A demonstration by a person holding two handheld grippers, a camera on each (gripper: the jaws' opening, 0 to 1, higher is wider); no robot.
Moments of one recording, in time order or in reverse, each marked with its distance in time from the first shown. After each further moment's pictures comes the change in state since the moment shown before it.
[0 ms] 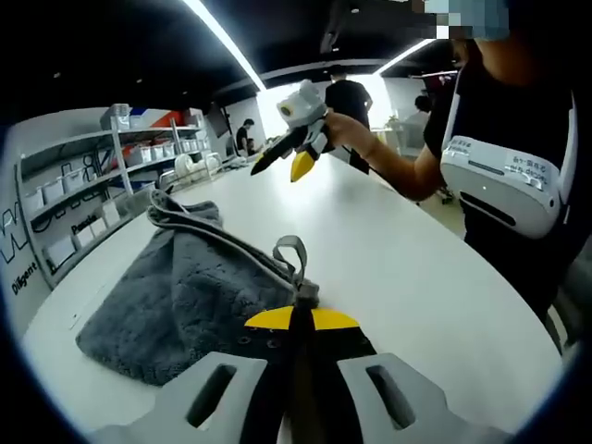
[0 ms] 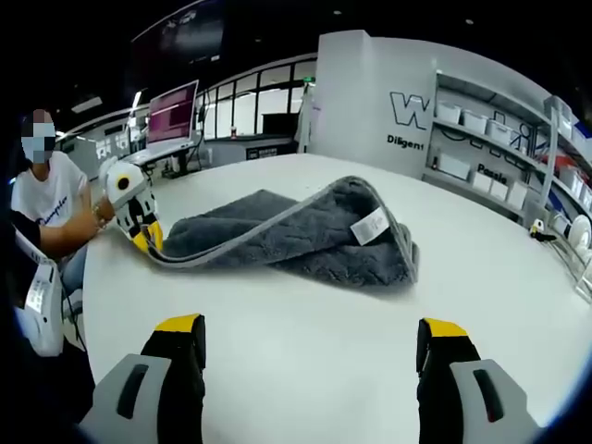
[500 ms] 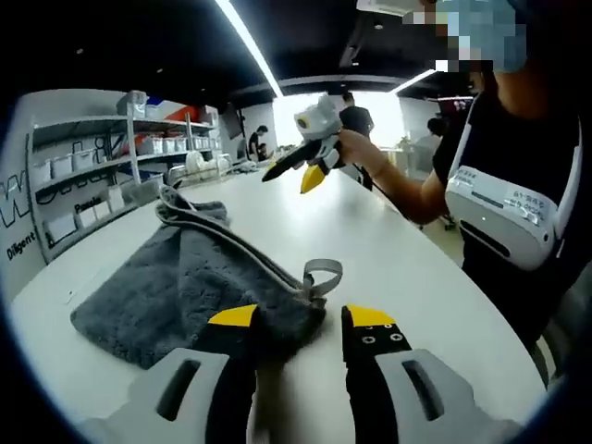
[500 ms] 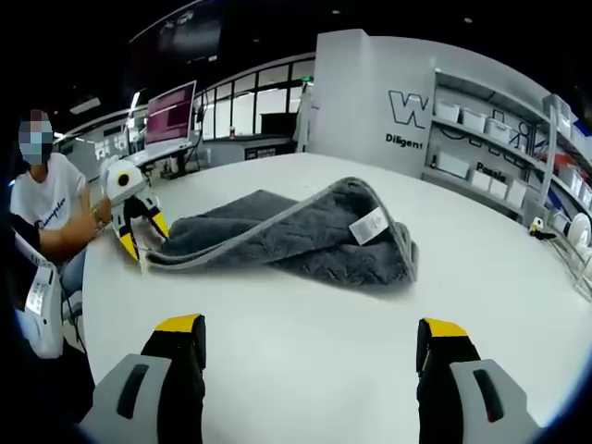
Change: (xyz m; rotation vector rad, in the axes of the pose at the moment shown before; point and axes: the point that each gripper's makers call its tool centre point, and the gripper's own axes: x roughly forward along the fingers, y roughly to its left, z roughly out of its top) left arm -0.021 0.011 0.013 -0.132 -0.099 0.052; right arm 0.001 0.000 0.001 0.007 0.002 -0.004
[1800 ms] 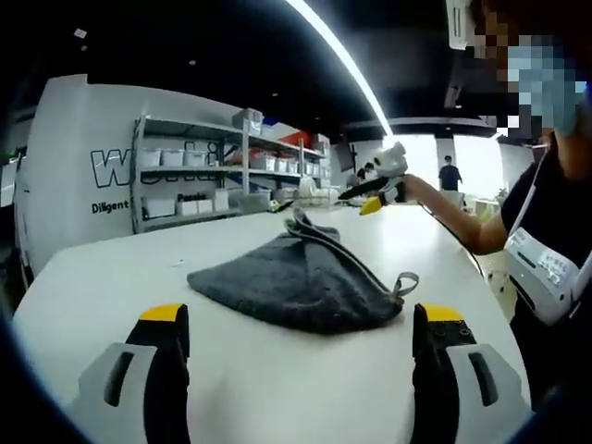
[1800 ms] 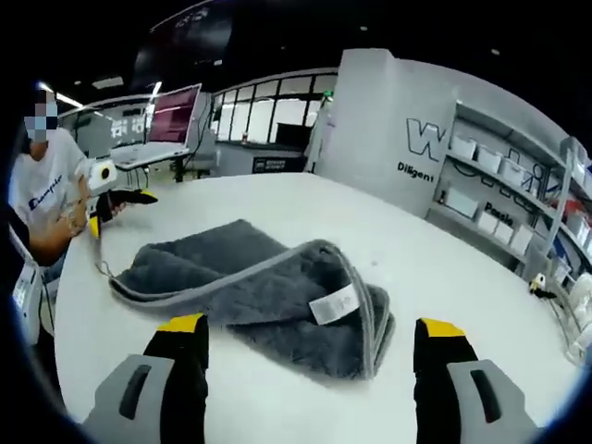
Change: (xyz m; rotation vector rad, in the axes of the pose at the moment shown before) left arm -0.094 0.053 -0.004 -0.197 -0.142 0.457; right arm 0.051 -0.053 0.089 -0.181 -0.098 0.022
